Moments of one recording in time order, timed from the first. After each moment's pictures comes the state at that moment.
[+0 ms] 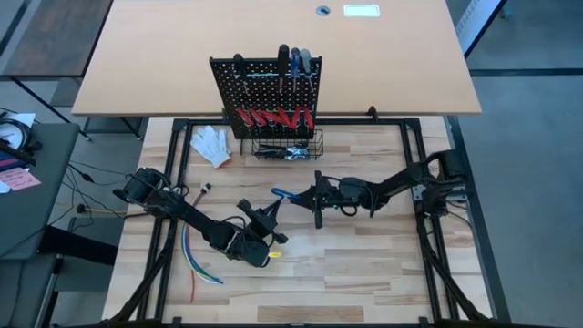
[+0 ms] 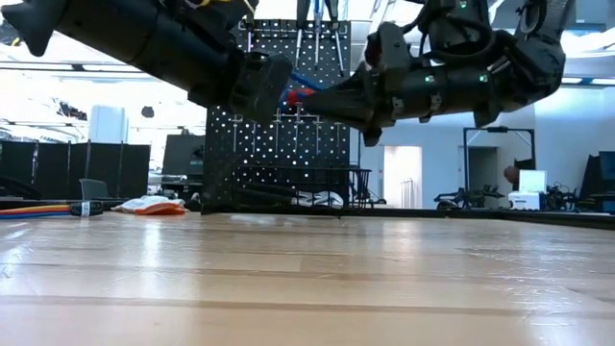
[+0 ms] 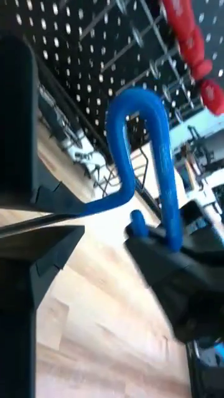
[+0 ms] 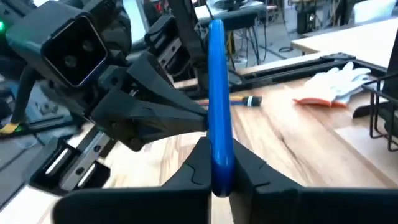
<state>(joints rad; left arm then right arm) -0.46 1.84 0.89 0.47 -1.29 -0.13 0.02 1.70 0.61 0.97 0.02 0.19</state>
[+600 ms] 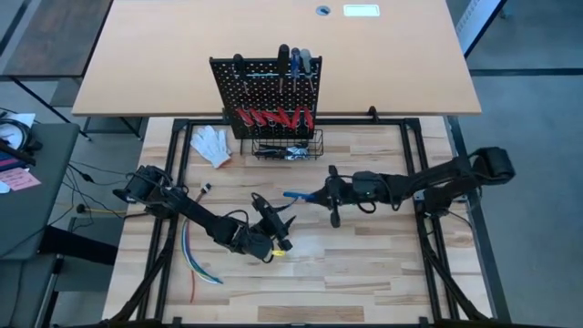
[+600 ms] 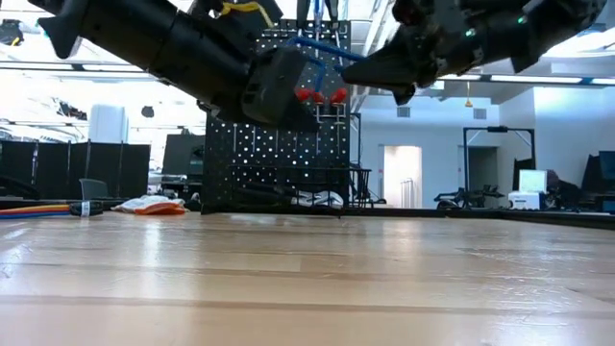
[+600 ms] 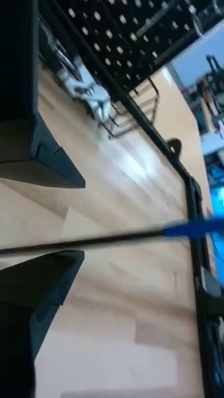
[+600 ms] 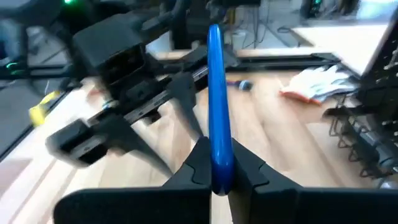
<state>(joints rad) -0.41 1.83 0.89 0.47 -1.01 -0.15 0.11 1.38 0.61 0.50 0.02 0.01</state>
